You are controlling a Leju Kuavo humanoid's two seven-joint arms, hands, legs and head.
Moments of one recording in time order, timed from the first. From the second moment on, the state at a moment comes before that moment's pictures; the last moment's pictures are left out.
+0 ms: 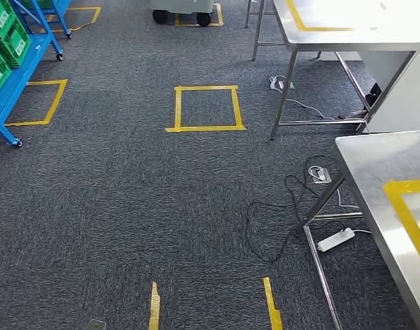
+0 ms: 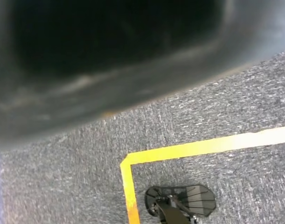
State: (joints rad) left arm -0.06 -0.12 1.00 -0.27 -0.92 0.17 -0.36; right arm -0.07 0.33 -1.31 -0.38 -0.75 0.09 -0.33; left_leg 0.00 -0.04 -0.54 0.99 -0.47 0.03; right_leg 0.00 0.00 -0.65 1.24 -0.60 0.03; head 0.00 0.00
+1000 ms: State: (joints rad) left arm -0.06 -0.12 1.02 -0.27 -0.95 0.17 -0.37; right arm -0.08 0.32 -1.31 -0.38 -0.75 0.09 -0.33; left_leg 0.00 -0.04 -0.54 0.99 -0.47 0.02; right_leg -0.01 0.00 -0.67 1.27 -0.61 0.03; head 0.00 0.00
